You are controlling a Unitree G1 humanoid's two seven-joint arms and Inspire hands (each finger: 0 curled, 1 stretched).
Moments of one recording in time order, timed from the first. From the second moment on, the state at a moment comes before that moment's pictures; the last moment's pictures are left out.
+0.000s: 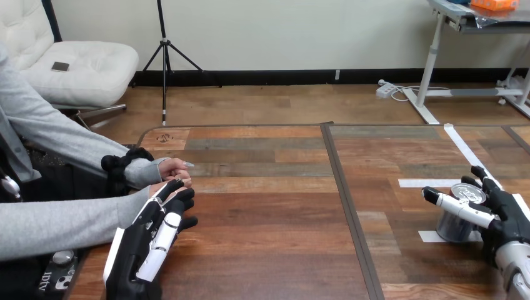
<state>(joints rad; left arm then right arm) 0.04 0.06 0.14 0.63 -0.23 -0.66 -0.33 -0.50 -0.43 -0.31 1.27 0.10 -0.35 0.17</state>
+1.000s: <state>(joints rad) 0.04 0.06 0.14 0.63 -0.23 -0.66 -0.32 -0.49 -0.44 -0.28 1.27 0.06 -0.36 0.13</state>
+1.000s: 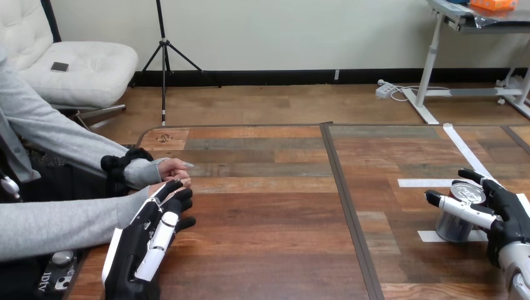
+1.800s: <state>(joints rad) 0.04 0.06 0.14 0.63 -0.23 -0.66 -0.32 -0.49 -0.44 -0.28 1.27 0.07 -0.36 0.13</state>
